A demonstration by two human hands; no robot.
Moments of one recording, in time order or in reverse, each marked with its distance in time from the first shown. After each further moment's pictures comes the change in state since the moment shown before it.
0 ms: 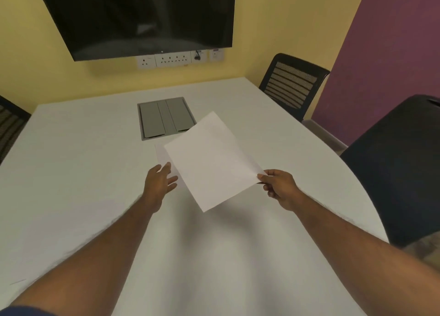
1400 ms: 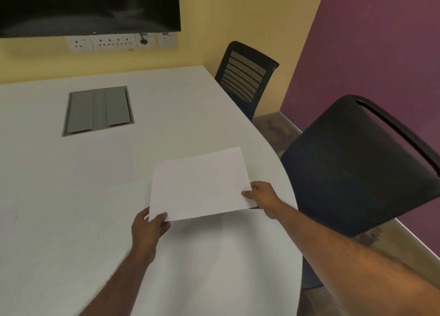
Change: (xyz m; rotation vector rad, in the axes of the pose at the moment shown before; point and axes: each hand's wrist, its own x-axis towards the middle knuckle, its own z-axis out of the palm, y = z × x) left_hand -0.090 -0.147 0.233 -0.097 0.163 -0.111; right_hand 0.074 0.018 -0.247 -0.223 -0.010 0.101
